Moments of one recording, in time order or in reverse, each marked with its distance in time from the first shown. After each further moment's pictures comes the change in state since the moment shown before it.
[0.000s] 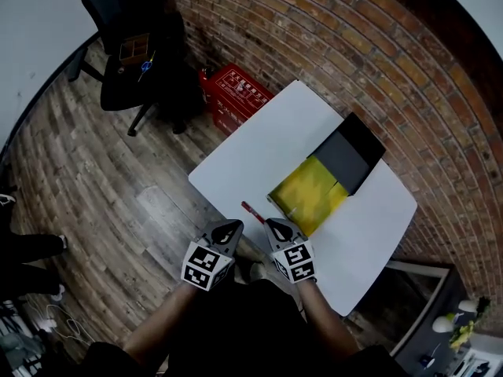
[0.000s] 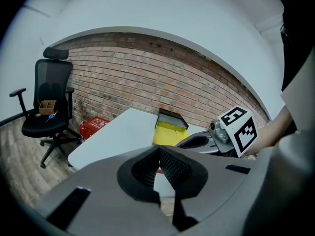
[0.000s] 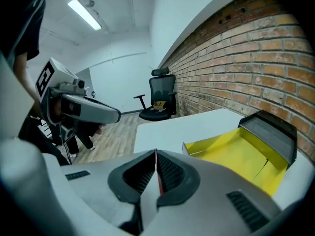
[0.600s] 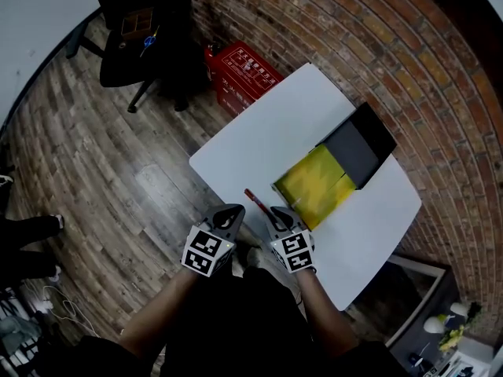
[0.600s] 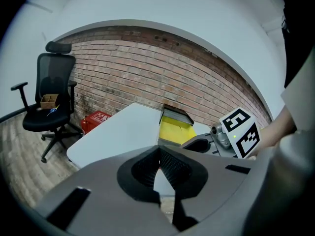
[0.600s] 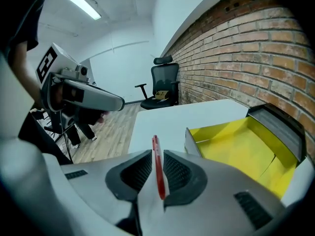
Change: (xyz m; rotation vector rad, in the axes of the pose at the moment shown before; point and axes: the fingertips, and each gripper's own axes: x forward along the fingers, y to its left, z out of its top) left arm 0.017 0.020 -0.014 -0.035 0.039 0.015; right arm 0.026 0.000 -0.029 -0.029 0.121 0.018
